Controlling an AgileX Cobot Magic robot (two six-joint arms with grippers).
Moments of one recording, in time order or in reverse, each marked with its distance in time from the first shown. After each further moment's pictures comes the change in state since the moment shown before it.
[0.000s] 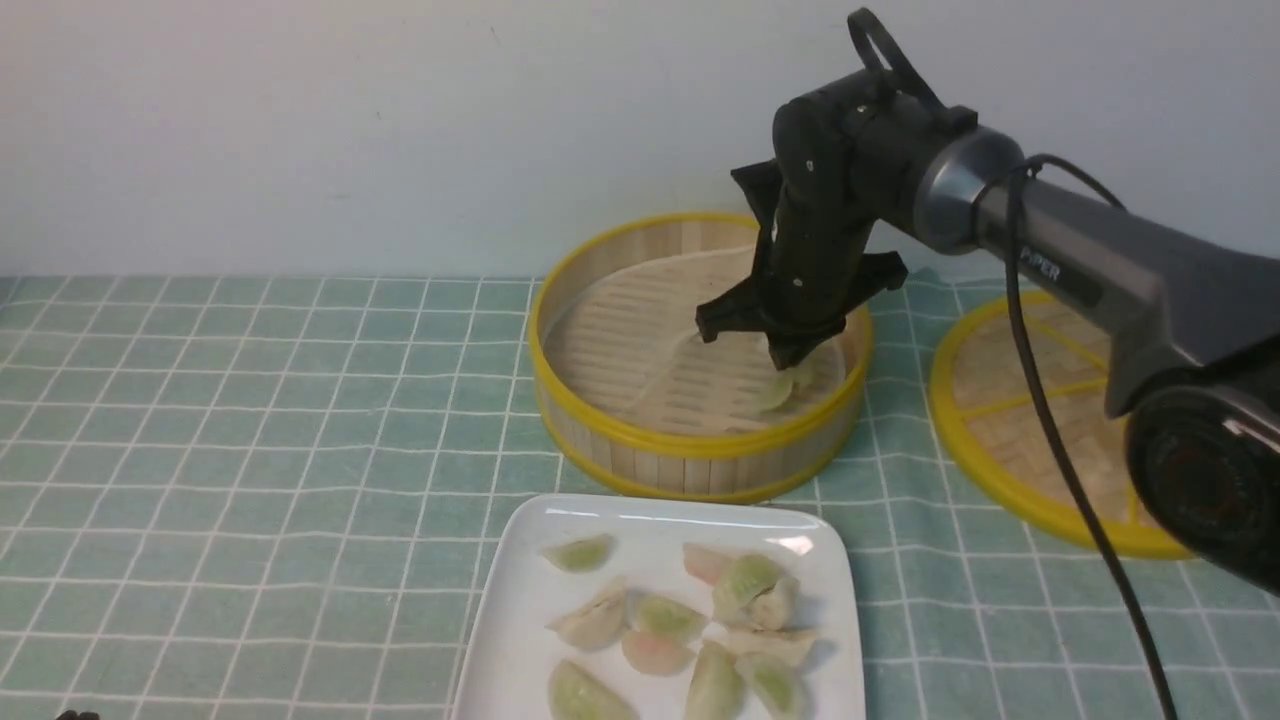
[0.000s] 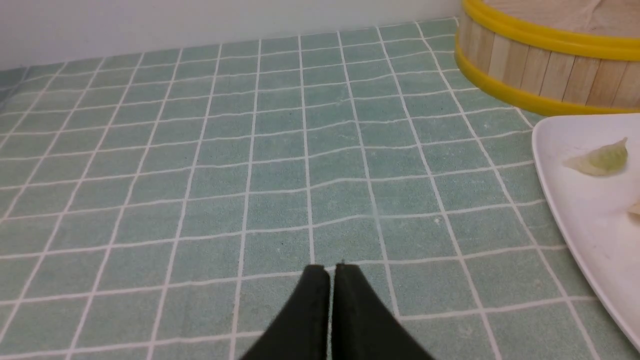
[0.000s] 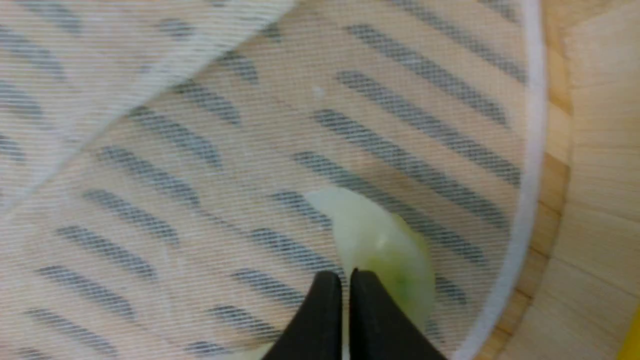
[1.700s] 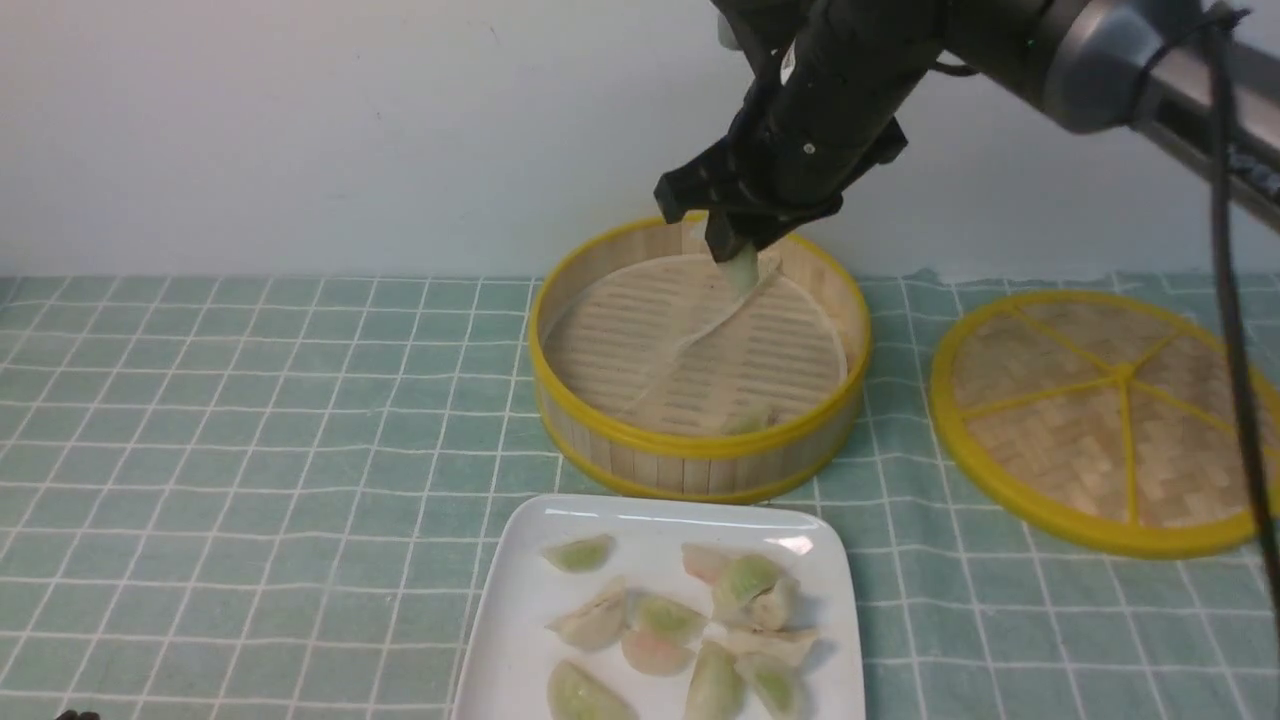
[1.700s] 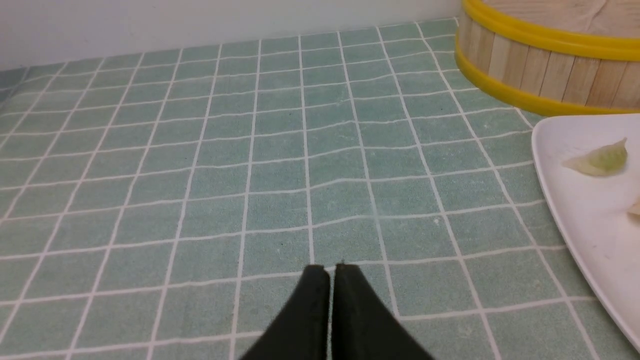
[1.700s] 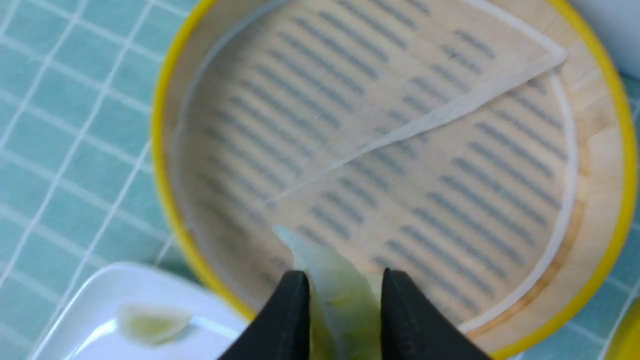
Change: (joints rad) right arm 0.080 -0.348 0.133 0.149 0.010 -0.136; left arm 0.000 0.000 0.000 0.000 0.000 0.000
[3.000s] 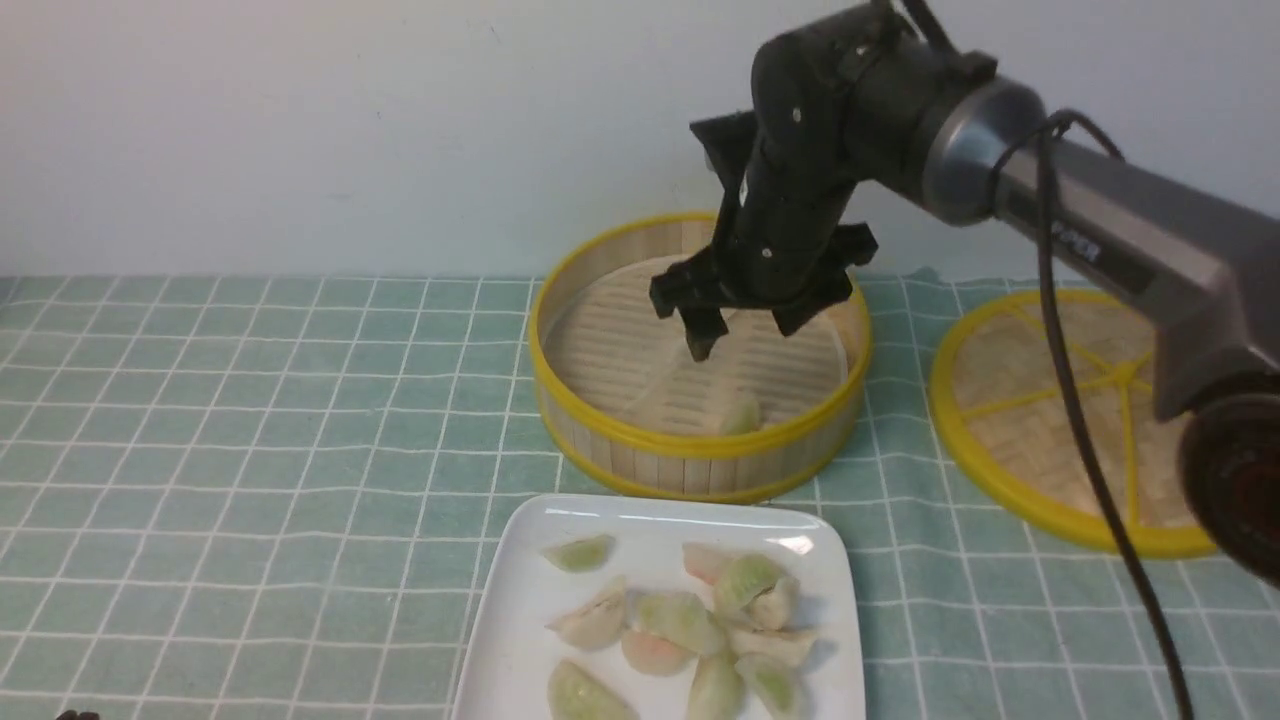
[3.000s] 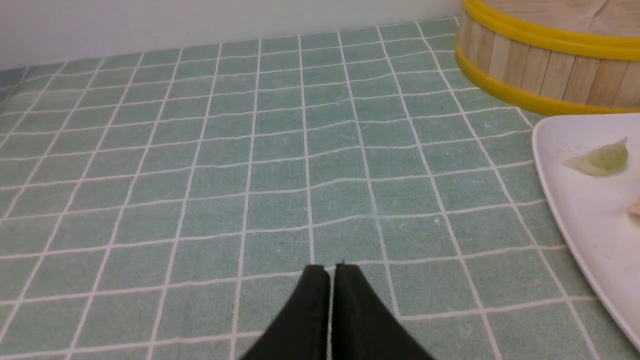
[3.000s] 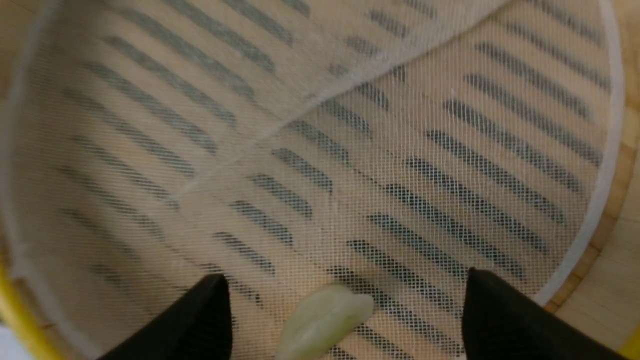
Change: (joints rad) right arm -0.027 0.256 -0.079 -0.090 -0.004 0.138; left arm 0.000 0.000 0.000 0.000 0.000 0.000
